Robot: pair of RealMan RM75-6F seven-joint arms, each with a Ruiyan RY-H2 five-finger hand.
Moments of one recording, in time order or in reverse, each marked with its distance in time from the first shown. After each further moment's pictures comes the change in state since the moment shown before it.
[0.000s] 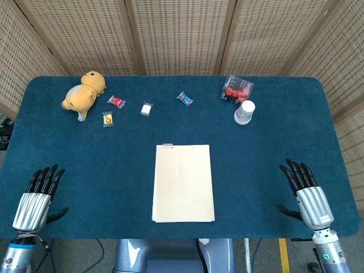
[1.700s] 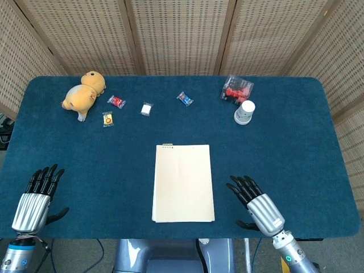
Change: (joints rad) left arm 0.005 0.000 -0.001 -0.005 0.017 0.014 -0.014; right arm 0.111 -0.143 -0.070 -0.051 -0.155 -0.170 -0.022
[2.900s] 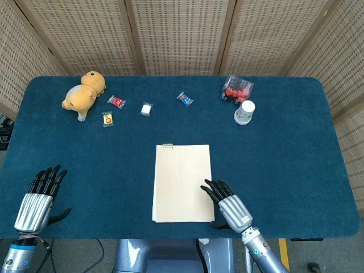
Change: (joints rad) left arm -0.004 -0.001 0.007 0.003 0.010 -0.009 -0.015; right arm 0.062 -0.236 0.020 0.041 0.172 -0.148 -0.072
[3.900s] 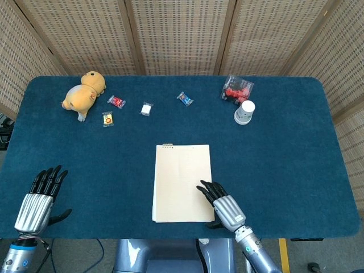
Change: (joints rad) left arm -0.002 0.004 0.004 -0.004 0.007 -0.003 -0.010; right arm 0.018 -0.085 0.005 0.067 0.067 -0.033 0.016
